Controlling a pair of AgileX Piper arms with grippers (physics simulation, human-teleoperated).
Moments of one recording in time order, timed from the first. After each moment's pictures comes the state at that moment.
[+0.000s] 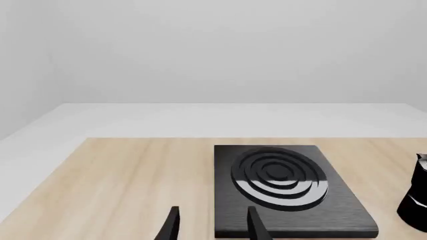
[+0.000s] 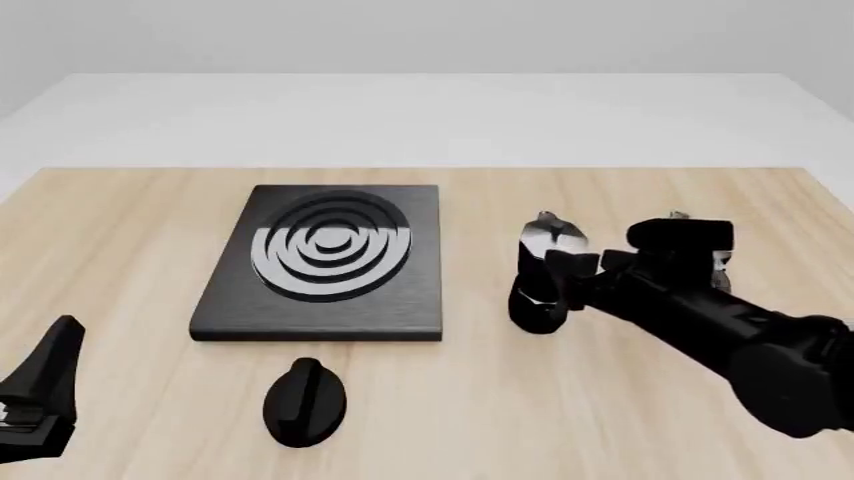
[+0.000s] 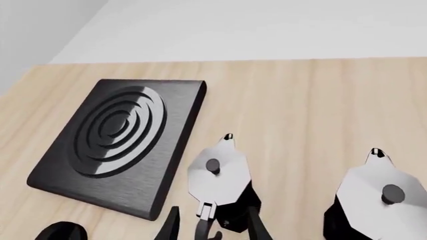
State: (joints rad) left arm 0.00 0.00 0.00 0.00 0.00; right arm 0.39 1.32 -0.41 -0.44 0.28
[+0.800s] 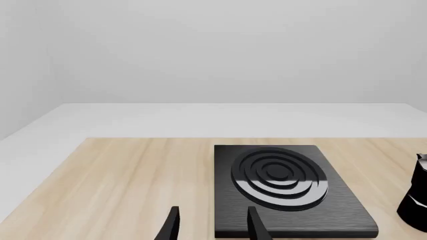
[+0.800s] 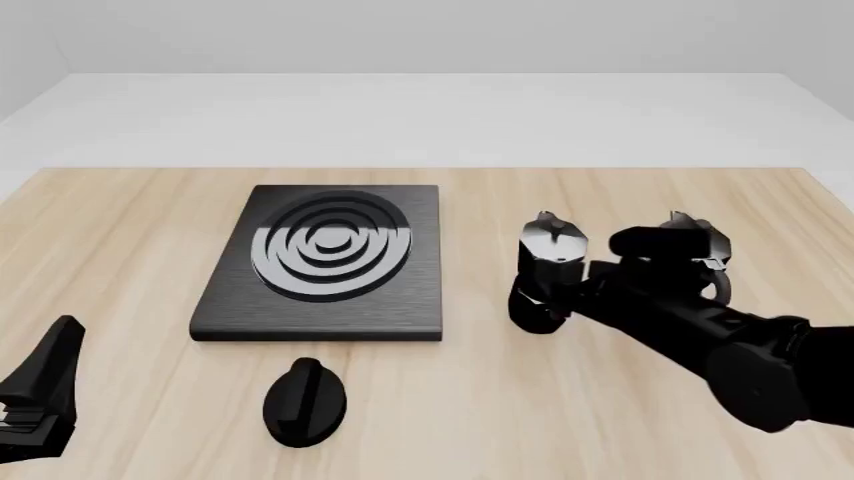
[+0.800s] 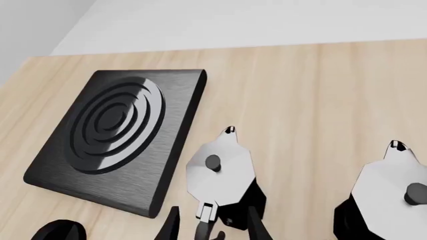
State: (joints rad) left arm 0.00 0.00 0.00 0.00 0.00; right arm 0.40 1.41 -0.42 -0.48 0.31
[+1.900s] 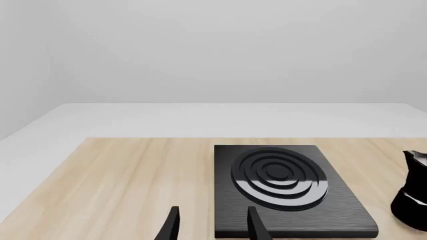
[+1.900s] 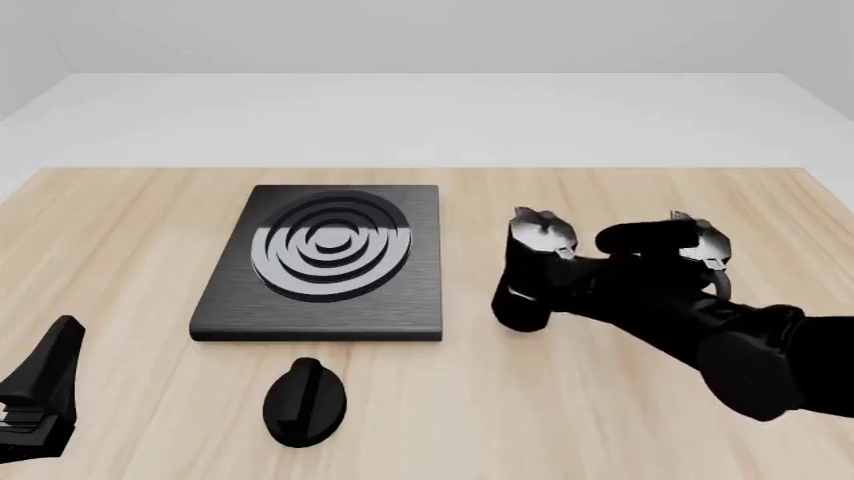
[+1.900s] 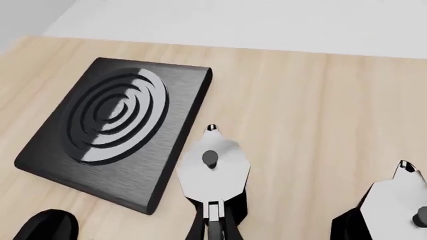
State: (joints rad) left arm 0.00 0.00 0.00 0.00 0.00; right arm 0.42 1.41 -0.45 -0.43 0.21
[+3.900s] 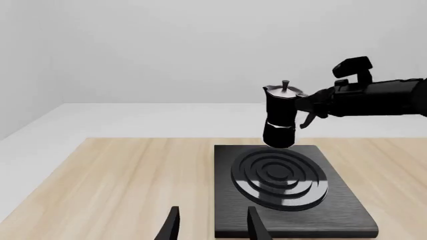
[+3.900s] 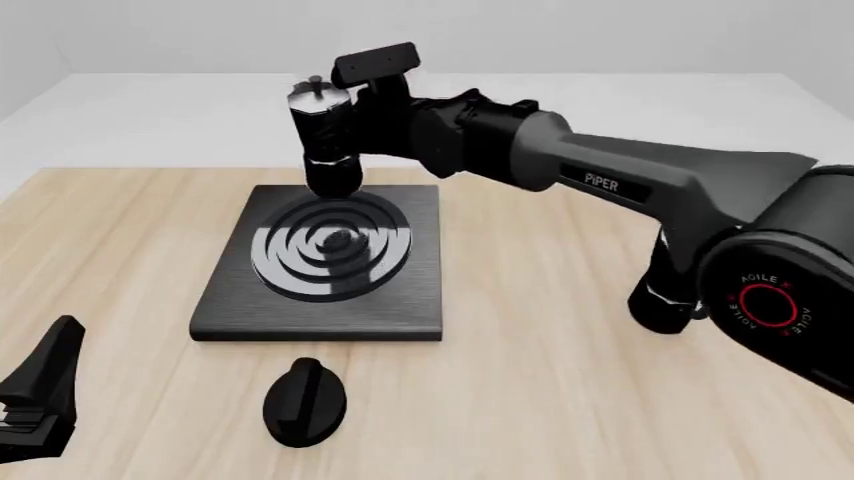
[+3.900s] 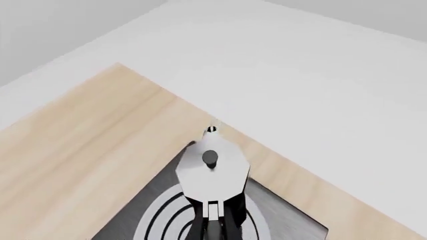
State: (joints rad) left arm 0.00 0.00 0.00 0.00 0.00; right arm 0.69 2.12 -1.79 0.10 0.04
